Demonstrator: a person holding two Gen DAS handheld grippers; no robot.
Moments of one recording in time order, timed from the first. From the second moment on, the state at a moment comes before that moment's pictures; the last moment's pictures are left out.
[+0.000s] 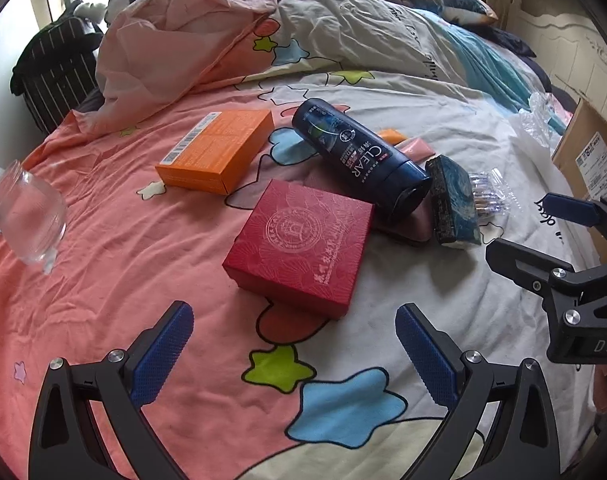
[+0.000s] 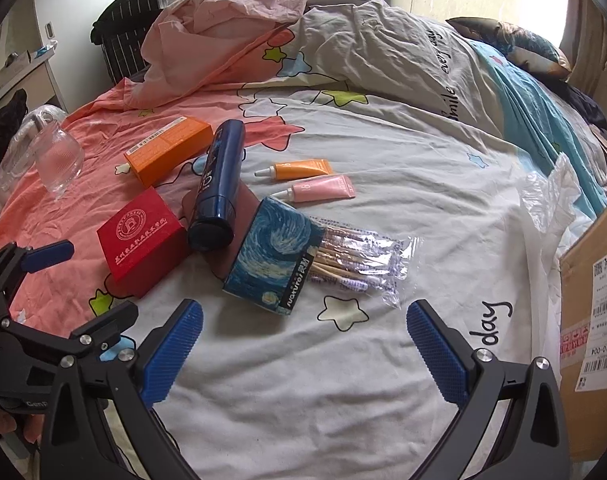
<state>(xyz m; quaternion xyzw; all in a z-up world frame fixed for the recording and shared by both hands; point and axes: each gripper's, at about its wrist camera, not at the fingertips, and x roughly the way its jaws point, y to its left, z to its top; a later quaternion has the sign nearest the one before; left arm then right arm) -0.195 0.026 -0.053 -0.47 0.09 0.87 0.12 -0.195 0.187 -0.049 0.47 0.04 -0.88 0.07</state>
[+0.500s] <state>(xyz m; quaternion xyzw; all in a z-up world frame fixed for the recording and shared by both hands) -0.234 0.035 -0.052 -0.46 0.13 0.87 0.12 -0.223 0.196 -0.059 0.48 0.02 -0.87 0.08</state>
